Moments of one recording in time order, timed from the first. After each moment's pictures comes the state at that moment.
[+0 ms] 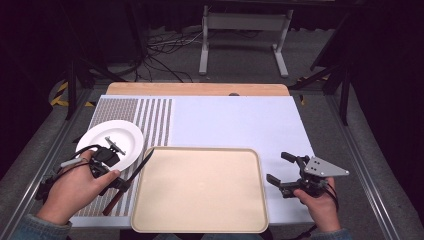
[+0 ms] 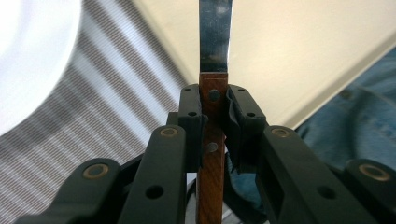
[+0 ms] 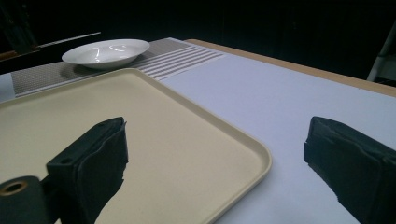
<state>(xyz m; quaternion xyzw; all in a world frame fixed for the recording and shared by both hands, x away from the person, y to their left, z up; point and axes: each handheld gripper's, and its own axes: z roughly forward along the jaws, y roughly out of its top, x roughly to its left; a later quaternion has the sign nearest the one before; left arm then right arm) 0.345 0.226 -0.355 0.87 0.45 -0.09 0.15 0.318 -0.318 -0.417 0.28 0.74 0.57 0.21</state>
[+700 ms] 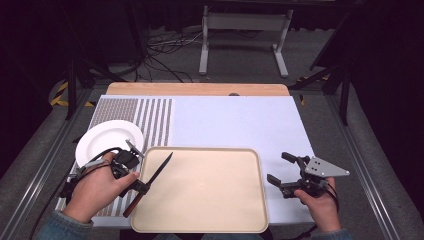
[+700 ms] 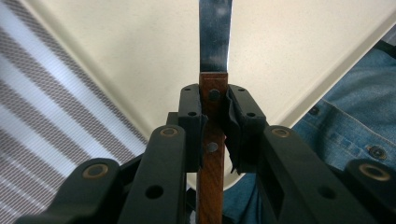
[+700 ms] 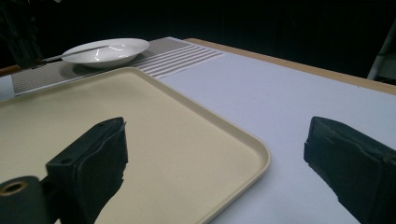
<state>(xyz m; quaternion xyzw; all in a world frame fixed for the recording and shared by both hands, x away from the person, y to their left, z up) 0.352 0.183 -0.376 0.88 0.42 -0.13 0.17 0.317 -0.320 -0.418 0.28 0.74 0.57 0.21</state>
